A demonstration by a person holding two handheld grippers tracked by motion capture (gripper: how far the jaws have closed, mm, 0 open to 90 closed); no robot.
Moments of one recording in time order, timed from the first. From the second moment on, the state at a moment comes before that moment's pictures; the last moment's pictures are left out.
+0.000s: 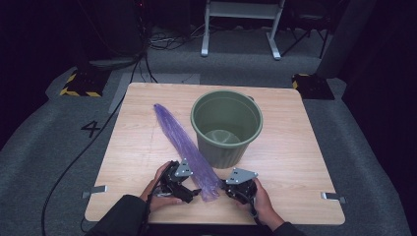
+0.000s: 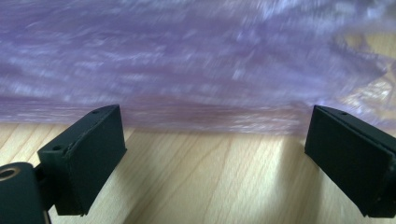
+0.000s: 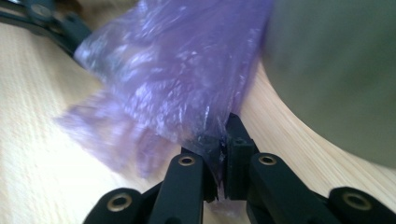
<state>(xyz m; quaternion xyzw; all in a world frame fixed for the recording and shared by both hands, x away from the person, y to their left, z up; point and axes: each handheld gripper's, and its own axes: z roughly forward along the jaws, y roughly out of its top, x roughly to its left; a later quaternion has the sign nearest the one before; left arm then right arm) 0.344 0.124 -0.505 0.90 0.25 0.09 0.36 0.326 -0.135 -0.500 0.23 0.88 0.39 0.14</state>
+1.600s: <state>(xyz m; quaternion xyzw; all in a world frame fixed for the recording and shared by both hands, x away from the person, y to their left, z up) 0.340 0.214 -0.506 0.88 0.29 0.11 0.35 0.385 -0.334 -0.449 0.45 0.74 0.37 0.32</state>
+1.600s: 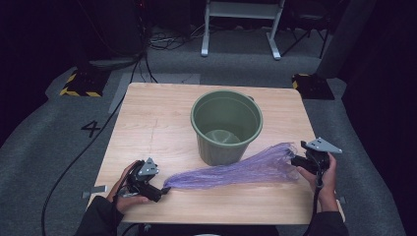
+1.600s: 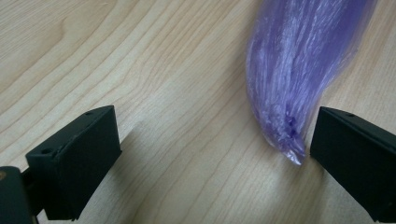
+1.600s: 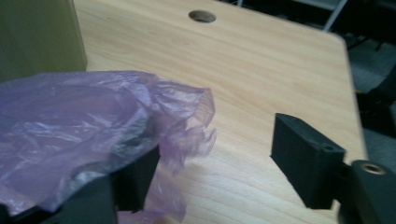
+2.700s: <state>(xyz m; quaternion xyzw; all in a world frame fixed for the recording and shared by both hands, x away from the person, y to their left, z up) 0.334 0.202 -0.503 0.88 0.25 0.11 0.39 0.326 -0.279 -0.428 0.35 0.79 0.45 0.23</state>
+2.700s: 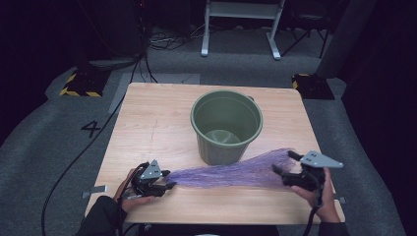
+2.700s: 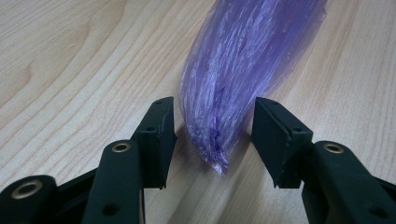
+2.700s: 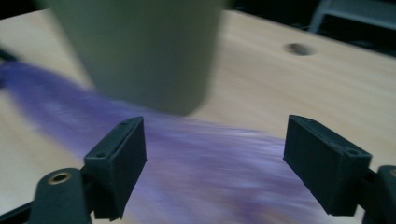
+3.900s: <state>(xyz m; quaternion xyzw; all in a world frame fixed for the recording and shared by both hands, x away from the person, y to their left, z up) 0.339 0.184 -0.504 0.88 0.25 0.10 0.38 0.379 -0.264 -0.502 0.34 0.83 0.37 0.23</state>
